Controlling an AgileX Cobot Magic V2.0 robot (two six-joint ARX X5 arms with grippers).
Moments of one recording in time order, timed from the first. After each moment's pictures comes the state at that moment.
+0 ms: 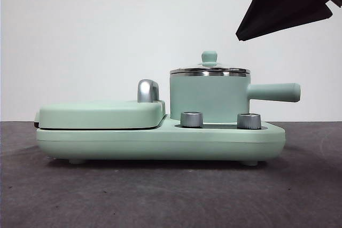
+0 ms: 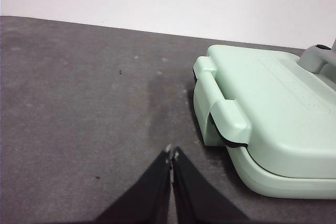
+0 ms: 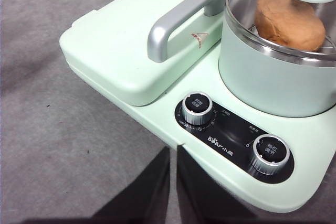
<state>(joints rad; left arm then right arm) 0.00 0.00 0.03 -0.15 0.13 -0.12 0.80 0.86 0.61 -0.22 0.05 0.15</state>
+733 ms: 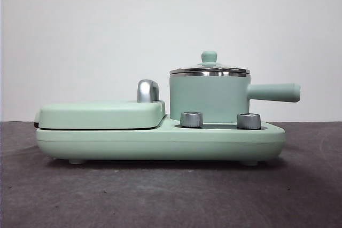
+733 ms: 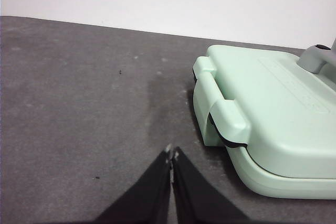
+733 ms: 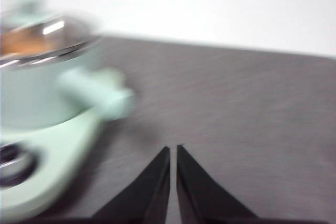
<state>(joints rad) 0.00 0.00 0.03 -0.15 0.13 -0.12 0.20 0.21 0.18 -0.09 0.13 0.00</state>
